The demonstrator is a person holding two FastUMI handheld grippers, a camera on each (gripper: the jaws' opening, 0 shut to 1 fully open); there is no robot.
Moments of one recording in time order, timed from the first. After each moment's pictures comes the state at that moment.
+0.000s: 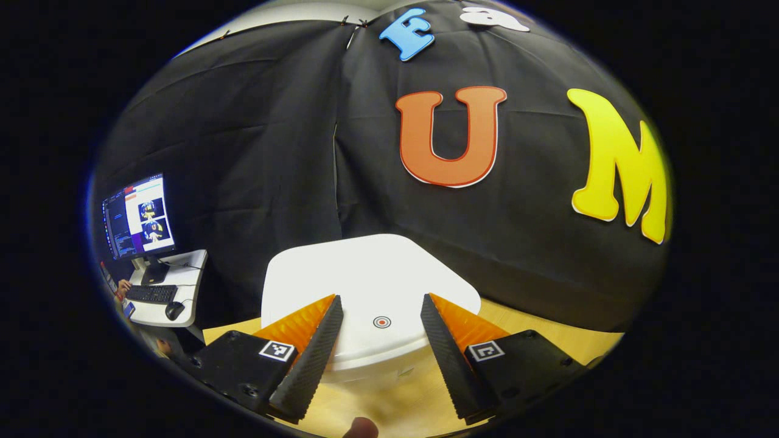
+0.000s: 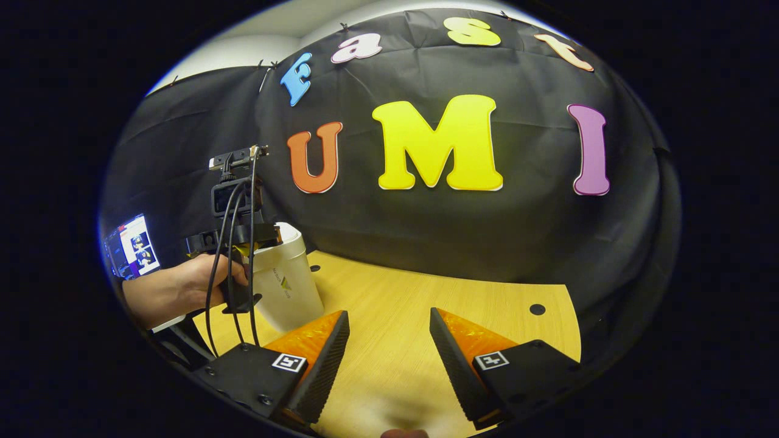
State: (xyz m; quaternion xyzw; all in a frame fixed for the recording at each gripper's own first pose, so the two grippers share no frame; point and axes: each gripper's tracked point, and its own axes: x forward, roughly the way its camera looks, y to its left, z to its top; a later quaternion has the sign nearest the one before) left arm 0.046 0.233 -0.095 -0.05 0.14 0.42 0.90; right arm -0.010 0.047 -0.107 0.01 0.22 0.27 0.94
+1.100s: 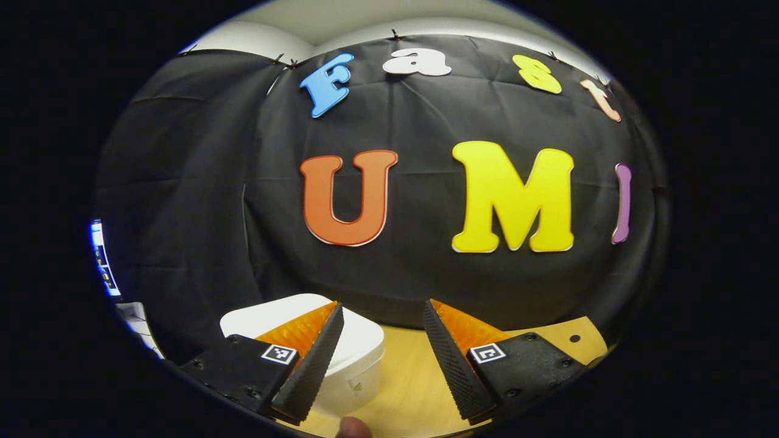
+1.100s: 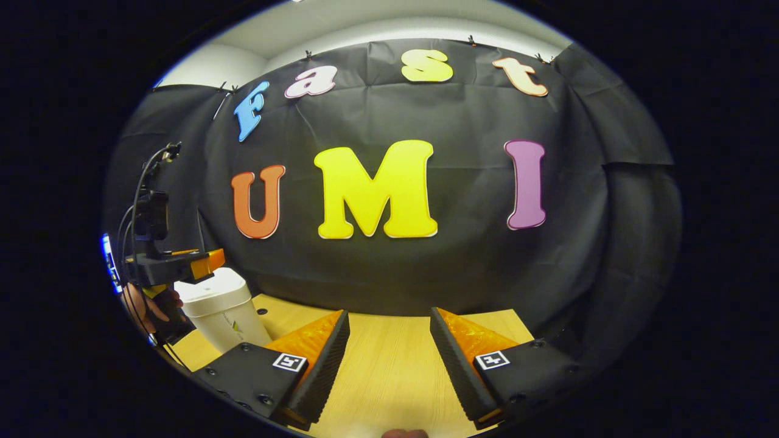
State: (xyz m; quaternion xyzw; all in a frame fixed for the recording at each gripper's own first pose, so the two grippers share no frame) left arm 0.047 0.126 0.003 -0.01 0.04 0.15 0.99; right arm 0.029 0.007 -0.035 0.02 0.09 0.11 0.99
